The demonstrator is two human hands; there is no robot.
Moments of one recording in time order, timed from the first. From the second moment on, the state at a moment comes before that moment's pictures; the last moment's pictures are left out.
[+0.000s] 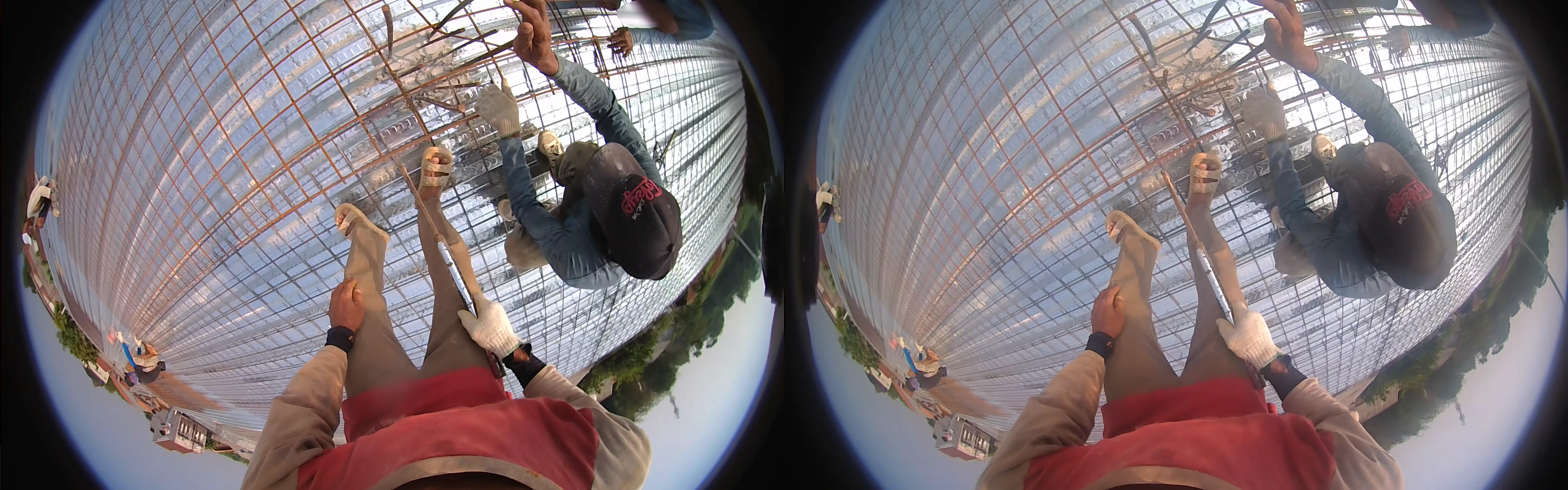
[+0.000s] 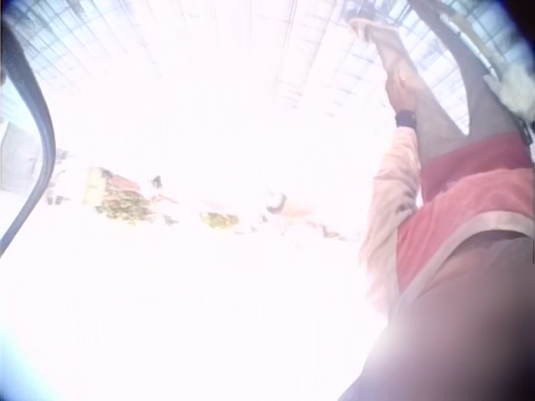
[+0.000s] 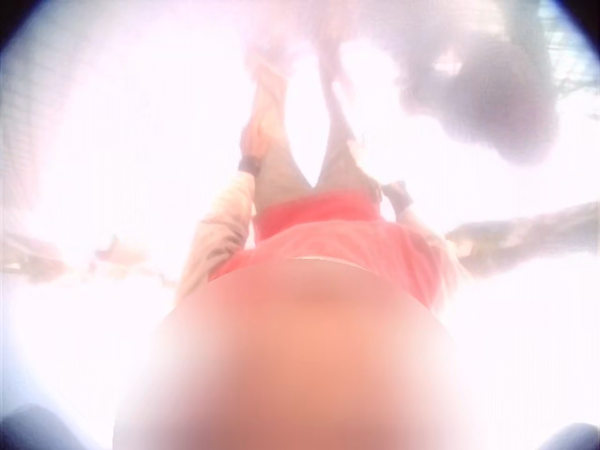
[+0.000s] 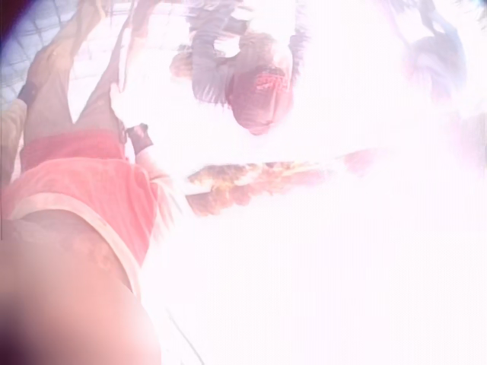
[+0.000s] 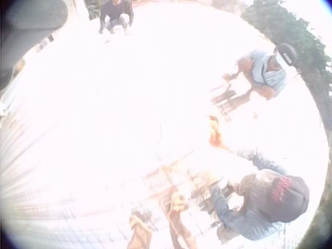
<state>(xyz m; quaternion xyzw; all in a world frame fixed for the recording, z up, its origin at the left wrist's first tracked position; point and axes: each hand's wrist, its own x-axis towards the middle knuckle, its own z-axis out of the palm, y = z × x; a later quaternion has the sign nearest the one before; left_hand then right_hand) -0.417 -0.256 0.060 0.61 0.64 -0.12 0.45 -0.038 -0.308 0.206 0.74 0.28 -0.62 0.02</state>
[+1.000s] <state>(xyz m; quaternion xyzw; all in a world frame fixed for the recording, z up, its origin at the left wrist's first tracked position) -0.108 0.244 0.005 0.67 0.55 0.30 0.40 0.006 -0.323 0.187 0.75 0.26 -0.61 -0.04</state>
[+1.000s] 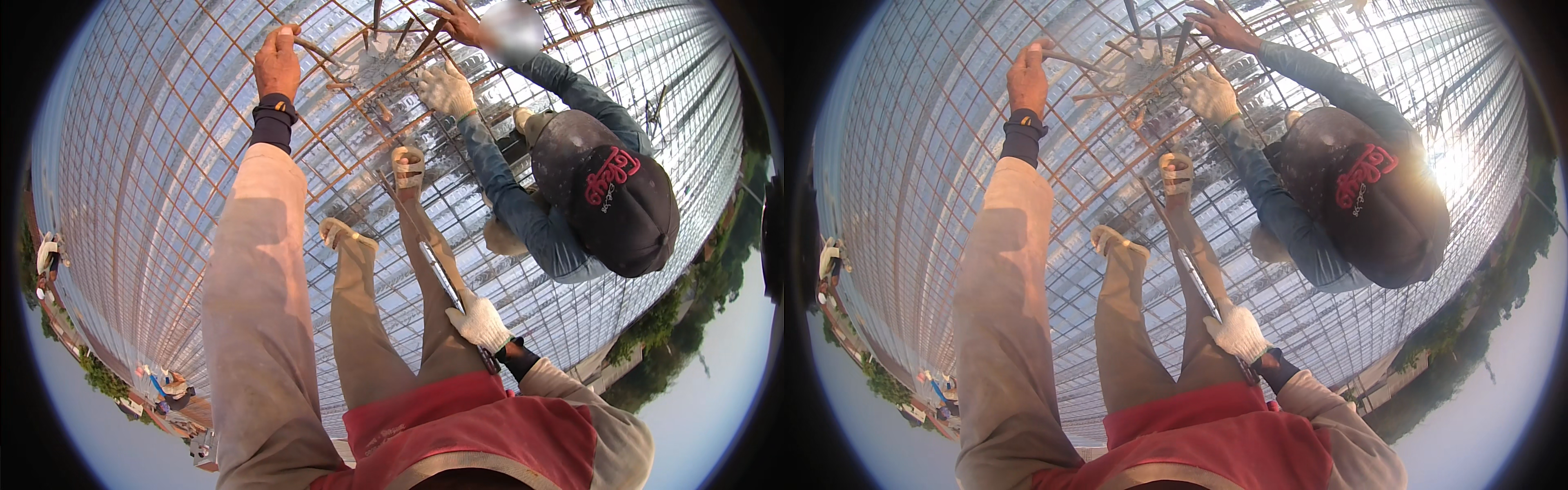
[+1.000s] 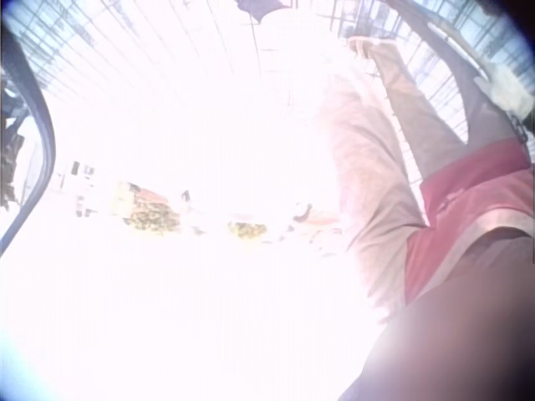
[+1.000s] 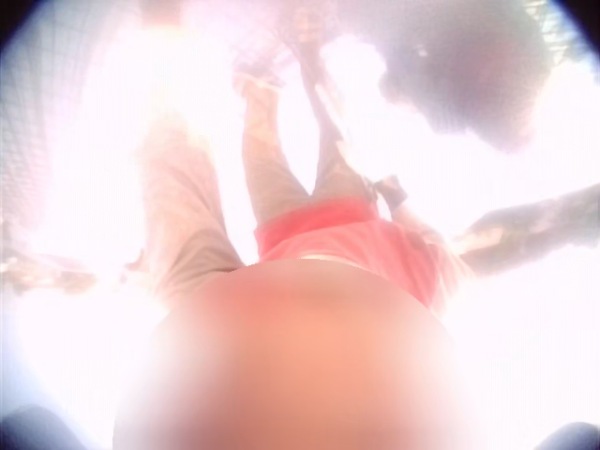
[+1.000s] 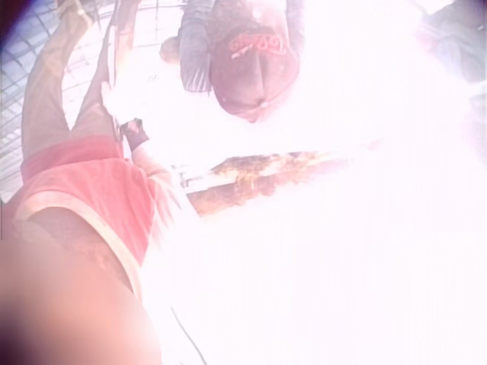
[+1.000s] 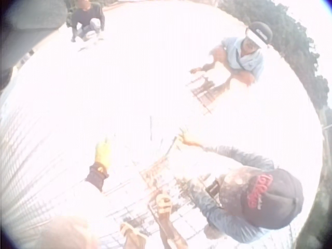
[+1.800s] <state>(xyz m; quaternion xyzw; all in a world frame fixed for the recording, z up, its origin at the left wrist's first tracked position) -0.296 -0.157 -0.005 0.31 0.68 0.09 0.66 -0.027 -0.302 0.199 0.74 0.28 -0.61 -0.06</state>
